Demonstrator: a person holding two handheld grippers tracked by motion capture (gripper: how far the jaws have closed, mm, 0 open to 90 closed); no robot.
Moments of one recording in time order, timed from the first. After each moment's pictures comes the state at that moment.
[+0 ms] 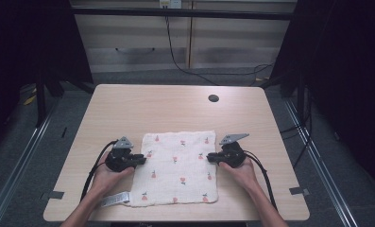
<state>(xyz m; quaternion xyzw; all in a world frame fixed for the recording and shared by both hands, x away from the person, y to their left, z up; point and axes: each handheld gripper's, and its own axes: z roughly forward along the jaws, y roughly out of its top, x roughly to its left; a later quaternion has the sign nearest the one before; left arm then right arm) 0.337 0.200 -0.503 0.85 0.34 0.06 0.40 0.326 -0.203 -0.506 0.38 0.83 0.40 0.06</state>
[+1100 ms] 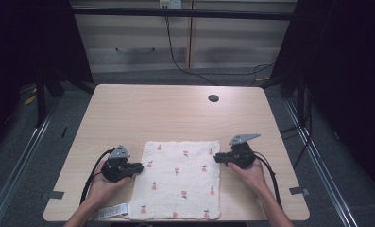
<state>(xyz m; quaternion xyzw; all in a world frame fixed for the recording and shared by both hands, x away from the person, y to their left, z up) 0.311 0.205 -0.501 0.86 0.33 0.06 0.39 0.319 -0.228 -0.490 0.39 0.82 0.41 0.07</state>
